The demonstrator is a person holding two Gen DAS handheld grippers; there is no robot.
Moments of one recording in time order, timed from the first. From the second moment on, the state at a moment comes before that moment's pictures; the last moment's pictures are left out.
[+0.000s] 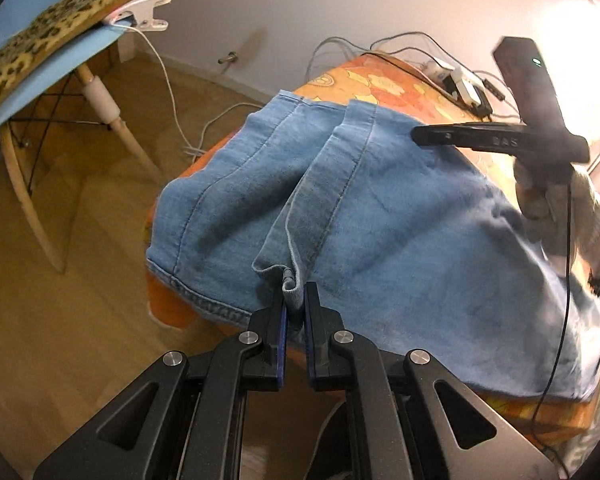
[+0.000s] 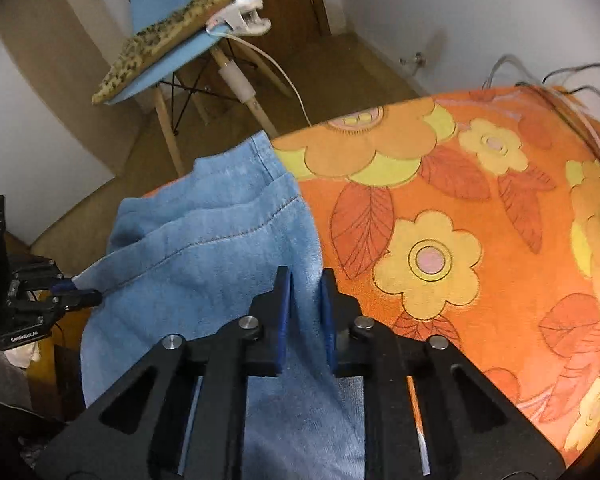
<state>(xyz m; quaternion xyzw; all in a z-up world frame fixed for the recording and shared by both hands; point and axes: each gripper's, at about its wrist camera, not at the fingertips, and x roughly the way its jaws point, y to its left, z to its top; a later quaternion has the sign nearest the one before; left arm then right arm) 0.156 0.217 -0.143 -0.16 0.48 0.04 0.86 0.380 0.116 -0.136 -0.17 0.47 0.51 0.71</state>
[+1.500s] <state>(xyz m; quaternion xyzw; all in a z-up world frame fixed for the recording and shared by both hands) 0.146 0.232 -0.124 -0.20 0.43 0.03 0.88 0.363 0.158 -0.071 -0.21 0.35 0.50 0.76</state>
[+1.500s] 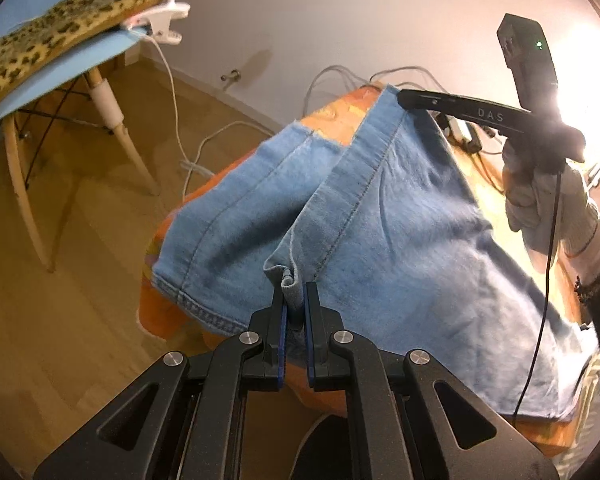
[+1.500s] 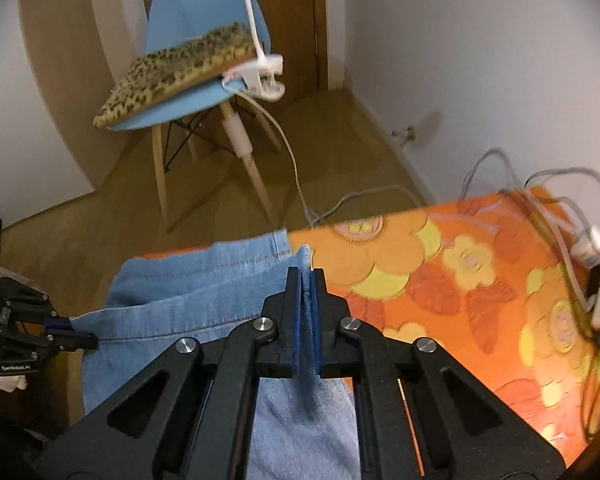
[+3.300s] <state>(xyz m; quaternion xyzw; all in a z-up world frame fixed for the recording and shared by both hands) 0.148 0.273 -0.143 -0.21 0.43 0.07 0.87 0.380 0.240 -0.135 -0.24 0.40 0.49 0.74</state>
